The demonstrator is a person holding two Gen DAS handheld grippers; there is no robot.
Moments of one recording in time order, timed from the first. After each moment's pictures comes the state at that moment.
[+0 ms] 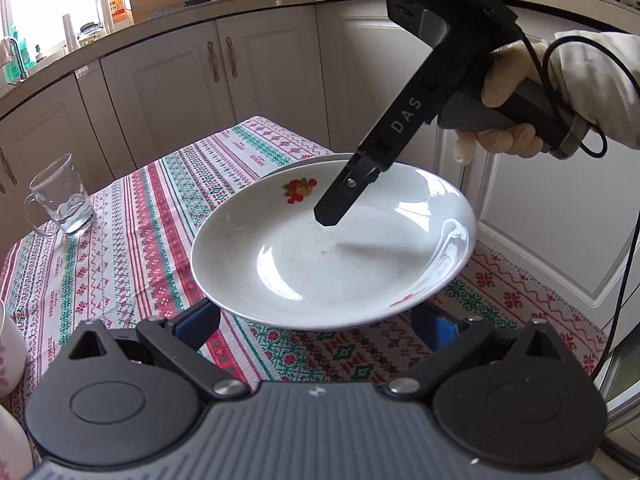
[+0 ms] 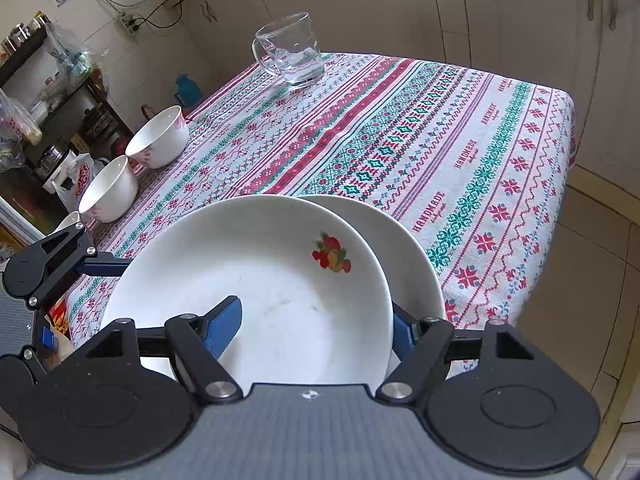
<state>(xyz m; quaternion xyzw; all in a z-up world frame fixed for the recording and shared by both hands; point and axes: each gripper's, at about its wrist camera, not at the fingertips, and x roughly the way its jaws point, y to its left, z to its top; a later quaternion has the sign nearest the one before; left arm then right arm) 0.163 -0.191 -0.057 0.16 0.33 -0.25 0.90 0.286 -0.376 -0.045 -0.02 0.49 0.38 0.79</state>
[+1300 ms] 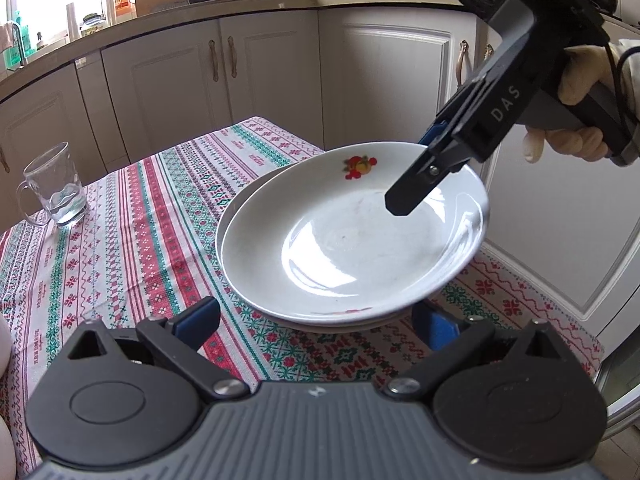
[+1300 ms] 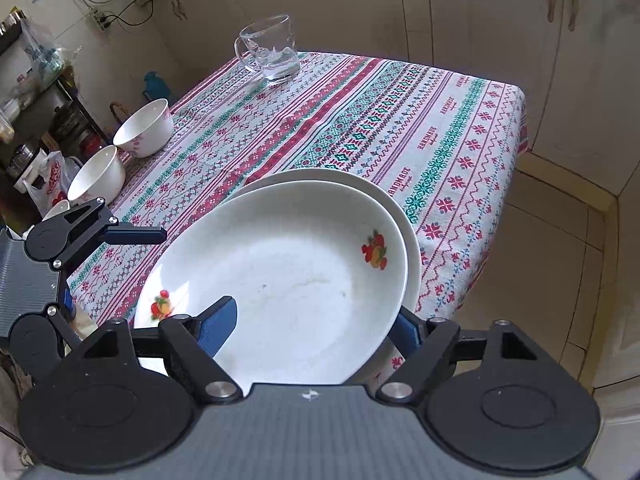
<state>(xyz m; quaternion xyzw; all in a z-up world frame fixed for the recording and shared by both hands) 0.168 -0.185 -0.062 0.13 0.33 -0.26 0.90 0.242 -0.391 -0.018 -0.04 0.49 0.32 0.81</state>
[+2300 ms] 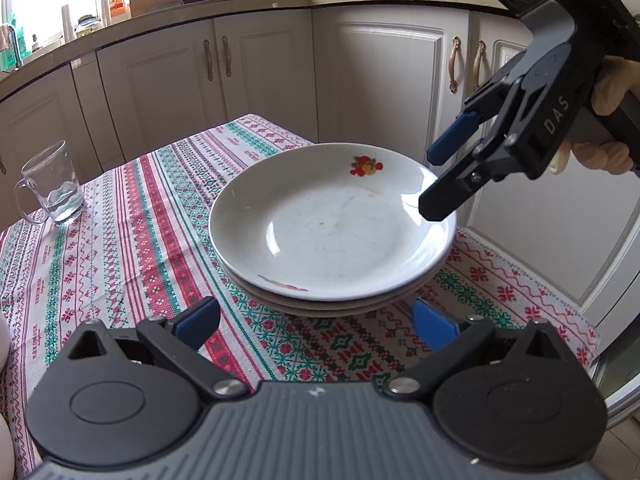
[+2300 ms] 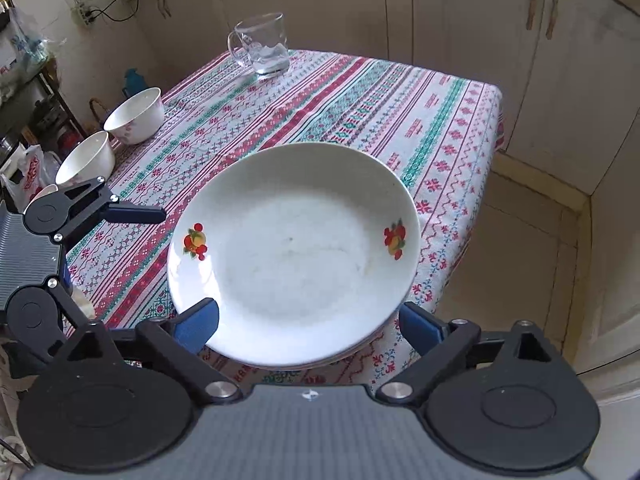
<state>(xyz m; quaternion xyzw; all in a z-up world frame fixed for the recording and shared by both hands) 0.159 -0.182 -0.063 0.14 0.33 -0.27 0.90 0.205 -0.387 -0.014 -0.07 0.48 0.28 0.83</state>
